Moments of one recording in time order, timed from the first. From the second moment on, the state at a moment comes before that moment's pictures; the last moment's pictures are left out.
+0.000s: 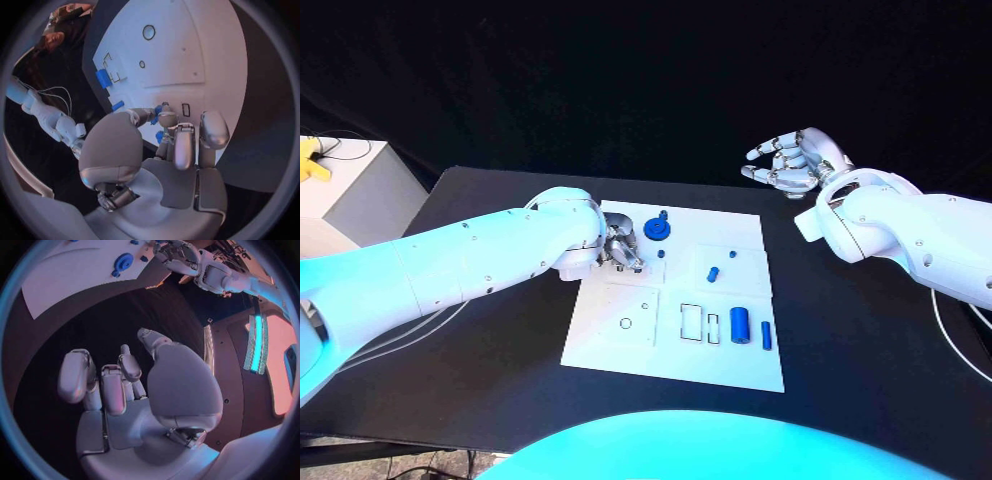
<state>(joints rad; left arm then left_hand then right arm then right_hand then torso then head) 1.13 -0.59 0.02 1.33 -1.18 0.22 -0.54 1.13 -0.17 0.70 0.28 0.31 0.77 0.05 0.91 0.82 1.22 -0.02 1.19 0.73 1.47 -0.07 1.49 1.31 0.12 1.32 0.03 1.32 1.12 1.25 -0.78 -0.09 1.33 -0.77 -0.55 0.09 1.27 -0.23 0.38 0.16 0.29 0.92 0.15 0.18 0.37 1.29 0.07 1.19 1.24 1.47 -0.01 1.45 1.31 0.07 1.44 0.09 1.14 1.31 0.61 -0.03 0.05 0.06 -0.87</state>
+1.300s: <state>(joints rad) 1.13 -0.59 0.02 1.32 -1.20 0.23 -0.54 1.13 -0.17 0.70 0.28 0.30 0.78 0.05 0.91 0.82 1.22 -0.02 1.19 0.73 1.46 -0.07 1.49 1.31 0.12 1.32 0.03 1.32 1.12 1.25 -0.78 -0.09 1.33 -0.77 -0.54 0.09 1.27 -0.23 0.38 0.16 0.29 0.92 0.15 0.18 0.37 1.29 0.07 1.19 1.24 1.47 -0.01 1.45 1.31 0.07 1.44 0.09 1.14 1.31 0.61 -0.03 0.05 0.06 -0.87</state>
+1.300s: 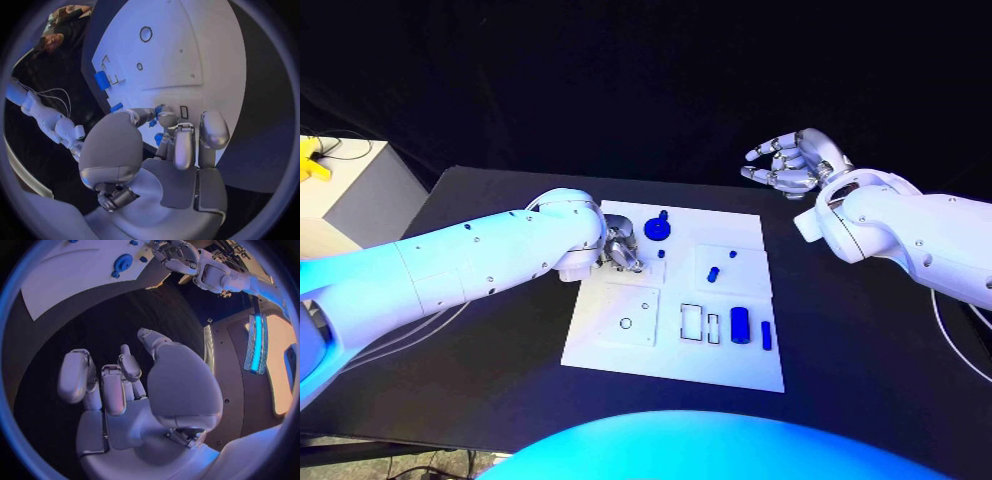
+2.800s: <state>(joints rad) 1.12 -0.57 0.02 1.30 -1.20 0.22 -0.56 1.00 -0.21 0.65 0.20 0.29 0.82 0.03 0.86 0.84 1.24 -0.03 1.19 0.75 1.47 -0.08 1.49 1.31 0.12 1.32 0.03 1.32 1.11 1.25 -0.78 -0.09 1.34 -0.77 -0.54 0.09 1.27 -0.23 0.38 0.17 0.29 0.92 0.15 0.18 0.37 1.29 0.07 1.19 1.23 1.47 -0.01 1.45 1.31 0.07 1.44 0.09 1.14 1.31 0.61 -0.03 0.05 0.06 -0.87</state>
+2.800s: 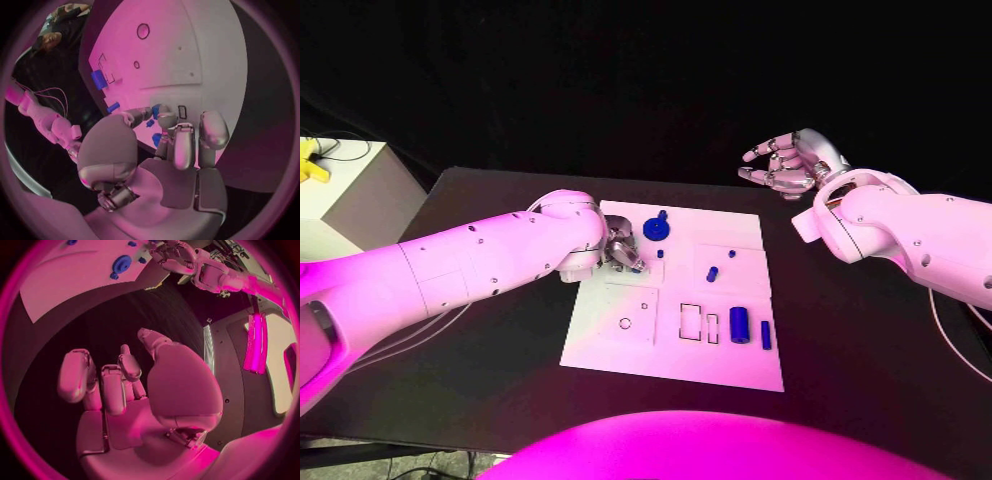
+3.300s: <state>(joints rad) 1.12 -0.60 0.03 1.32 -1.20 0.21 -0.56 1.00 -0.22 0.50 0.29 0.29 0.83 0.03 0.85 0.85 1.24 -0.03 1.19 0.75 1.47 -0.08 1.49 1.31 0.12 1.32 0.03 1.31 1.11 1.25 -0.78 -0.09 1.34 -0.77 -0.54 0.09 1.27 -0.23 0.38 0.17 0.29 0.91 0.15 0.18 0.37 1.28 0.07 1.18 1.23 1.47 -0.01 1.45 1.31 0.07 1.44 0.09 1.14 1.31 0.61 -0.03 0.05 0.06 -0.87</state>
